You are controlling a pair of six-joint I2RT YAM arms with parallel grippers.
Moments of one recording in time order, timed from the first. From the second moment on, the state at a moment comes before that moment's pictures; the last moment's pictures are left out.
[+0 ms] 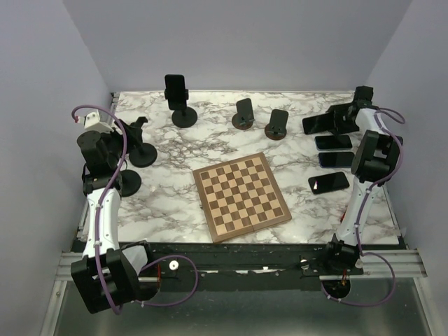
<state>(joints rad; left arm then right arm) 0.29 1.03 0.78 0.06 0.33 -0.41 -0.26 2.33 1.93 -0.52 -0.13 1.17</state>
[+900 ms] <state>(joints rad) 0.29 1.04 0.78 0.06 0.33 -0.41 -0.26 2.37 1.92 -0.50 -0.17 1.25</state>
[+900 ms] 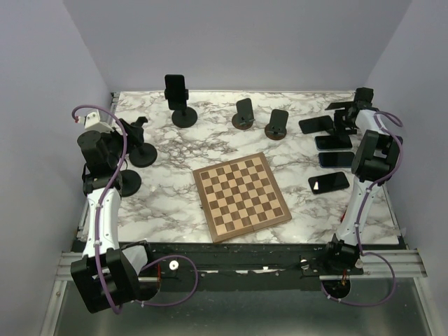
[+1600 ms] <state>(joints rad) 0.28 0.99 0.76 0.12 0.41 -0.38 -0.25 2.16 1.69 -0.41 -0.23 0.99</state>
